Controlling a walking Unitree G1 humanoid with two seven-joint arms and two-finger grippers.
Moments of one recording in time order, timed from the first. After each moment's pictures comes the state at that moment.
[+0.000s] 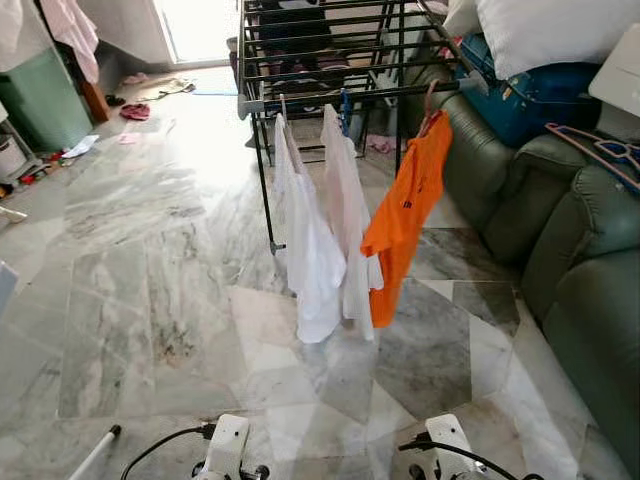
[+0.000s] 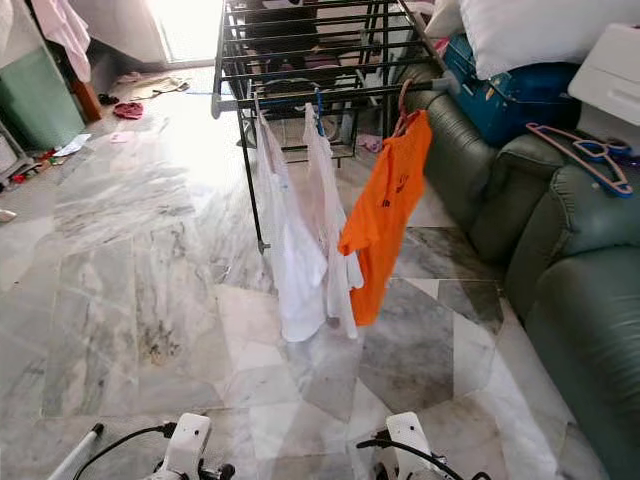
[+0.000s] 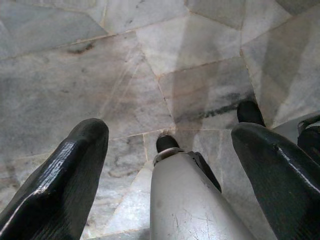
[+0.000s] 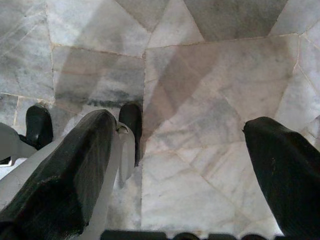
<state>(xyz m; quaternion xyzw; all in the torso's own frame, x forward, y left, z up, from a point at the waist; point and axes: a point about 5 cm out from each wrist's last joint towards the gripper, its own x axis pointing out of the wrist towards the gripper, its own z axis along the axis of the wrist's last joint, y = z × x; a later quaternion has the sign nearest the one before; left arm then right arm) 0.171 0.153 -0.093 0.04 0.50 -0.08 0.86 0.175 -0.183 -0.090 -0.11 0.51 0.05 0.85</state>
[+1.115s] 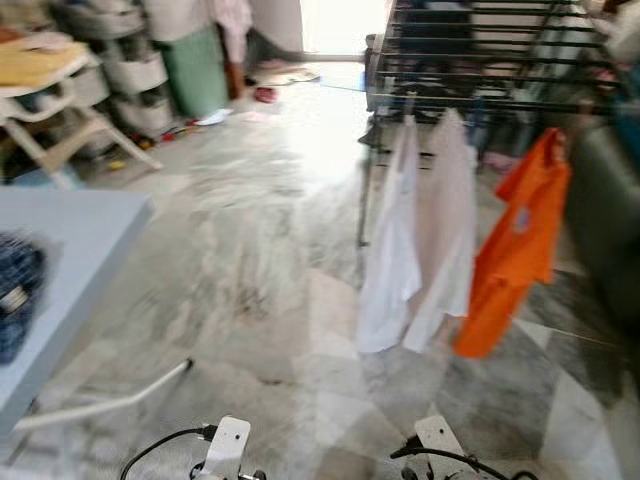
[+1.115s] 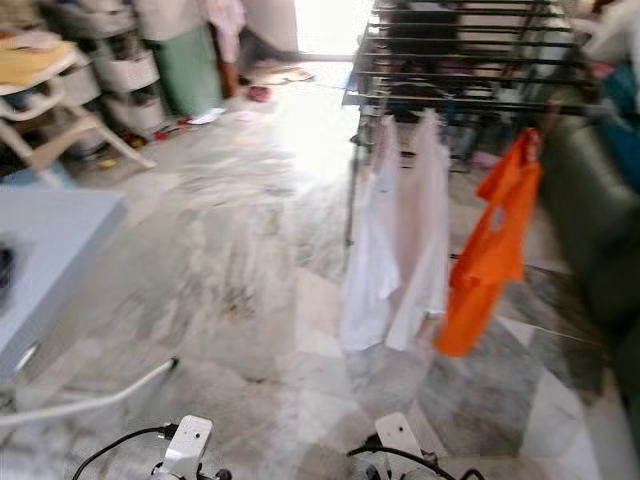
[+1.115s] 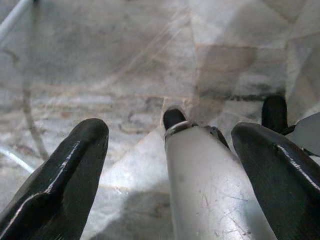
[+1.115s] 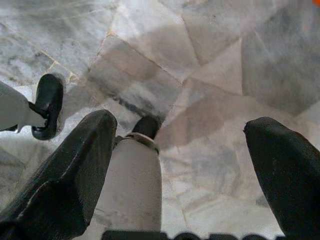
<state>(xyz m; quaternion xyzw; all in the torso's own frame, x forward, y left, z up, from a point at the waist) 0.168 0.155 -0.094 0.07 0.51 -0.09 0.85 0.174 -0.176 -0.090 -0.14 0.50 0.10 0.85</state>
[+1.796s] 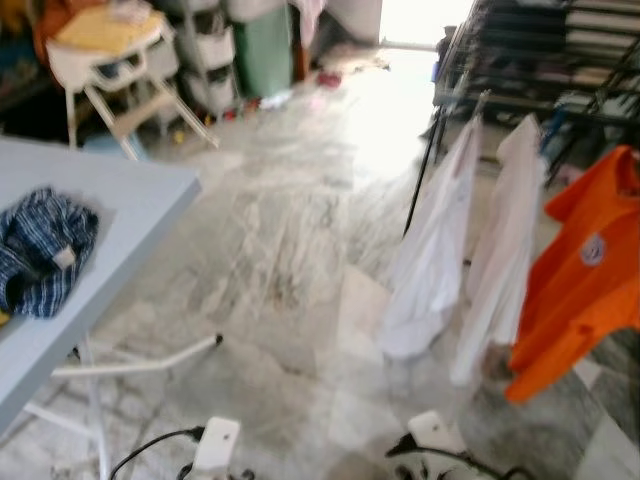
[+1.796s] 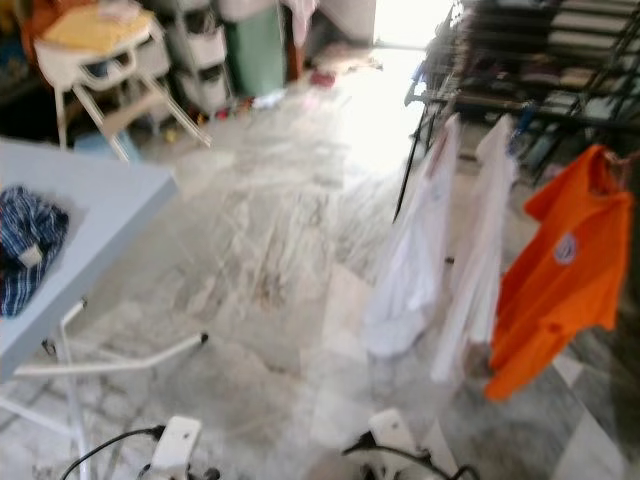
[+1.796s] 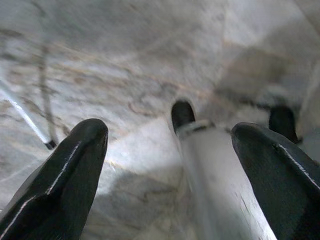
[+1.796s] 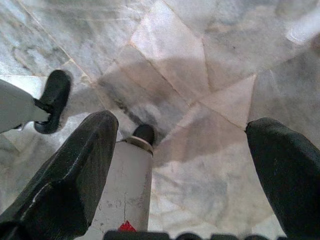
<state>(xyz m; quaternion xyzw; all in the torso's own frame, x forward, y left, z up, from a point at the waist) 0.170 0.165 -0.093 0.06 0.50 -0.06 0.86 0.179 -0.170 -0.089 -0.14 0.50 0.11 0.85</state>
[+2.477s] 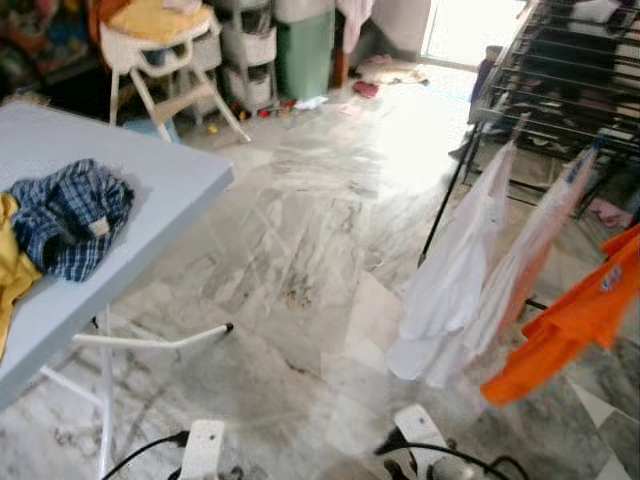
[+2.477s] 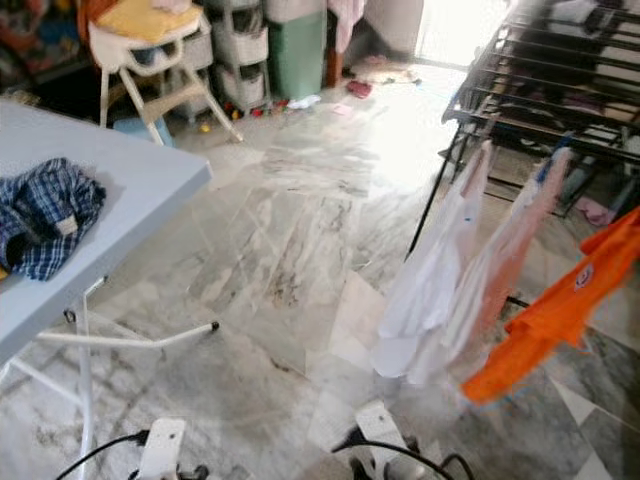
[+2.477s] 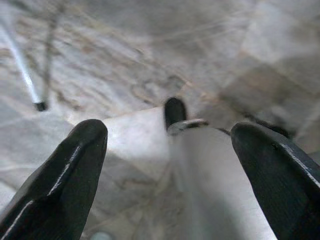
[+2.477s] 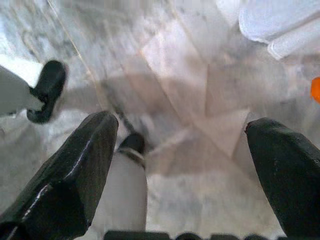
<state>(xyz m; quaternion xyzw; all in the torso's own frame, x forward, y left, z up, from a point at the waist) 0.168 0.173 -0.094 0.04 0.51 0.00 0.86 0.191 -0.158 -0.083 -0.16 0.48 0.16 0.85</state>
